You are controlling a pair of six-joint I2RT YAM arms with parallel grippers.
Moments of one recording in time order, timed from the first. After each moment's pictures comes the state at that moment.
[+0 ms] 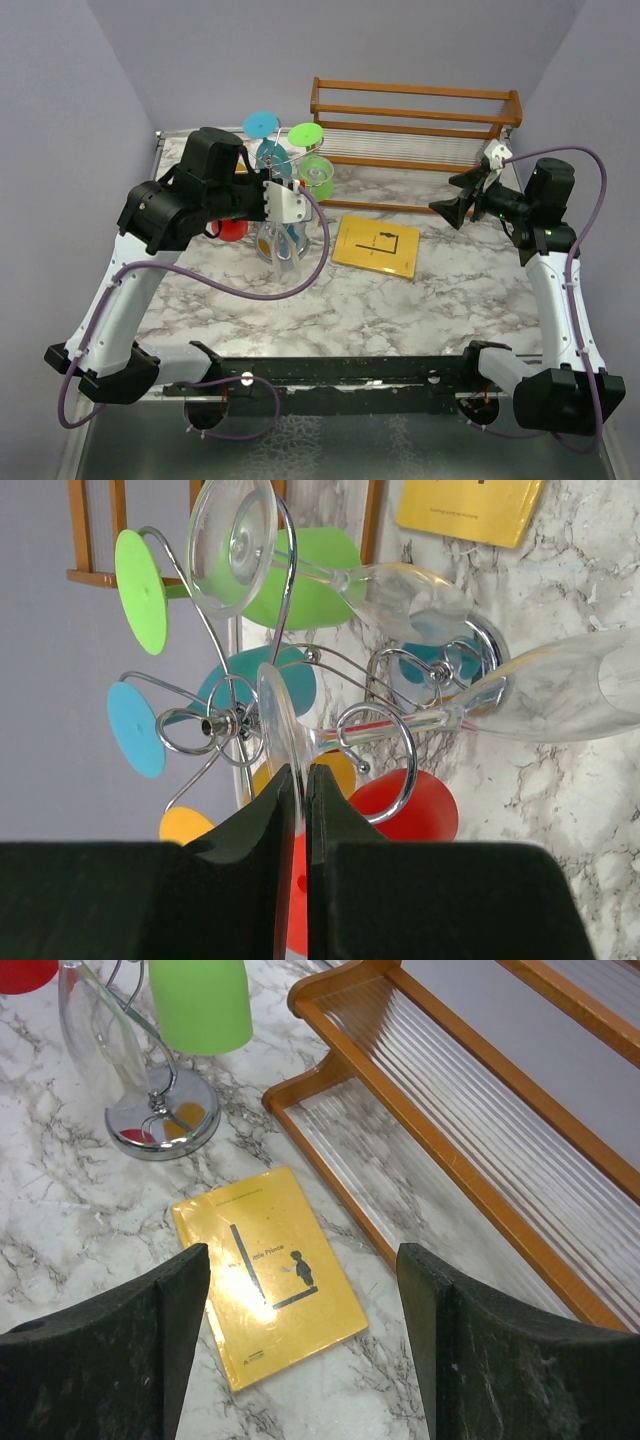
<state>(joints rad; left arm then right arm) -0.59 1.26 1.84 -1.25 0.18 1.08 -0.14 1.06 1.05 -0.33 -0.97 -0.39</state>
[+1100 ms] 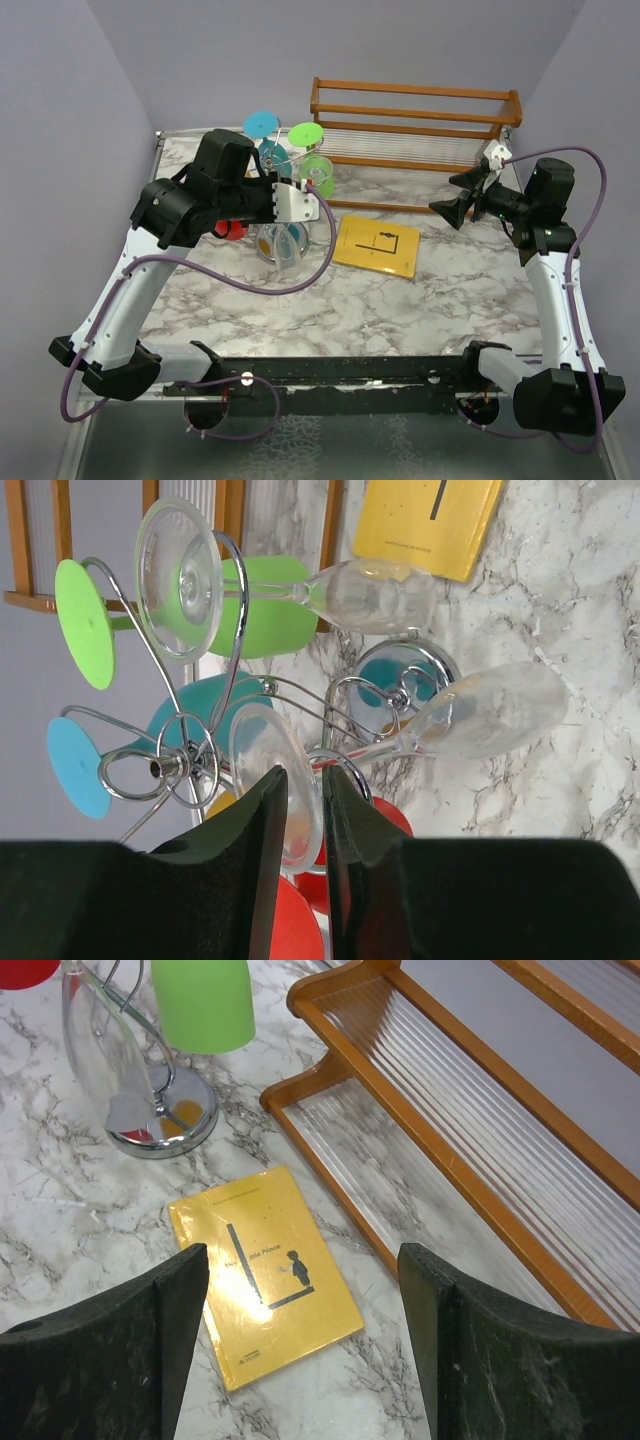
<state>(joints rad) -0.60 1.28 1.80 -1.23 0.24 1.02 -0.14 1.06 1.05 -0.33 -0.97 -0.40</state>
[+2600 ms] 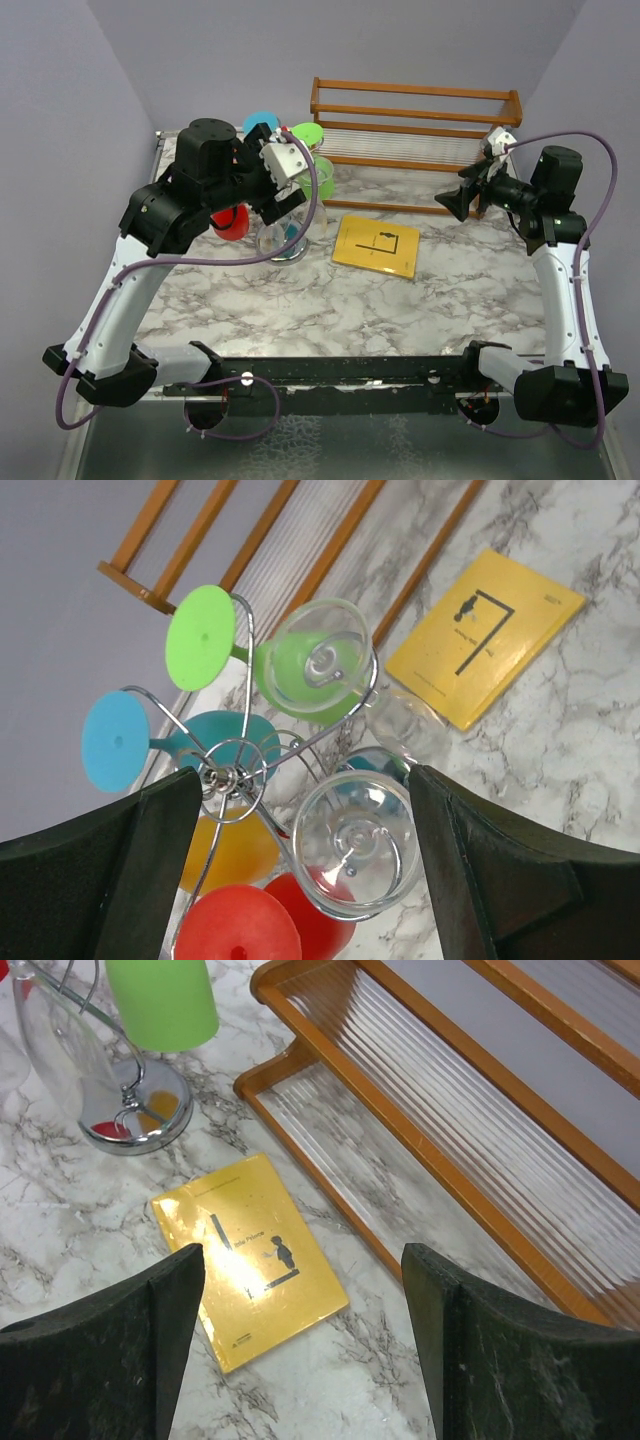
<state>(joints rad) -0.60 1.25 1.79 -0.98 0.23 0.57 -0.14 1.10 1.18 -0.48 -0.88 -0.42</state>
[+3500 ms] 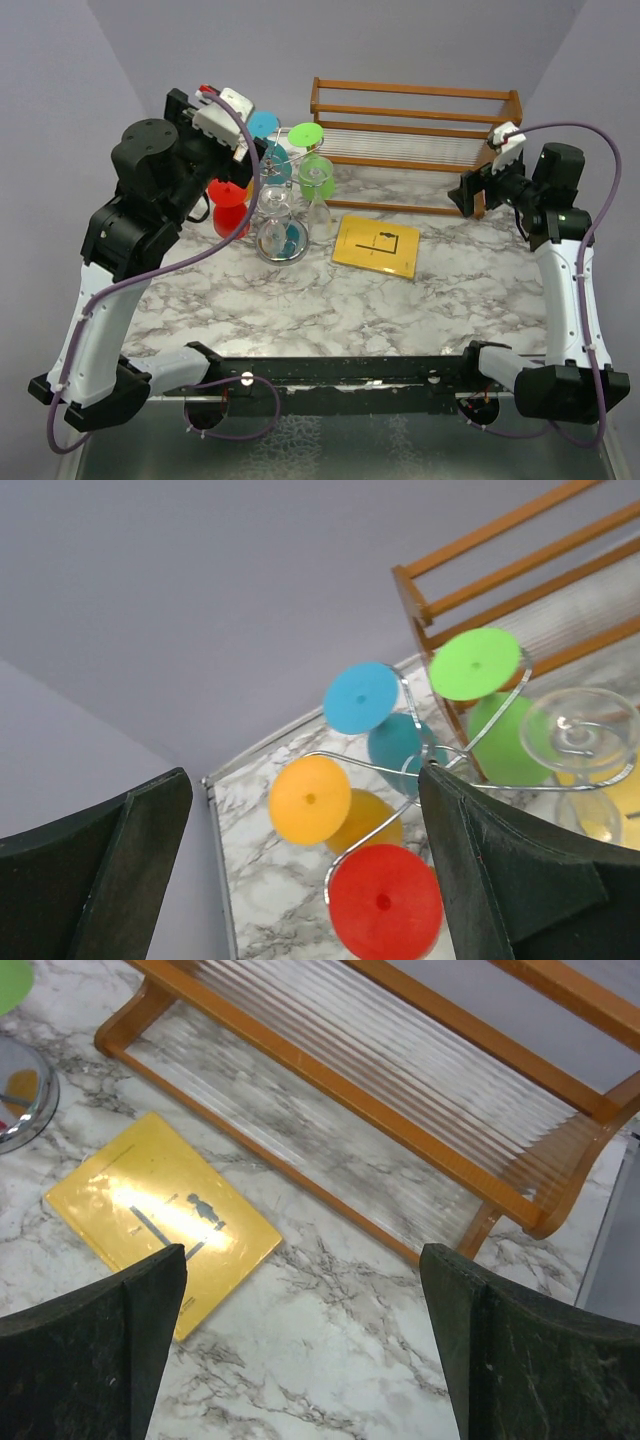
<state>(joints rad) -0.54 1.15 1.84 -0.77 -0.20 0.38 -0.14 1.12 1.24 -0.59 -0.56 -0.39</state>
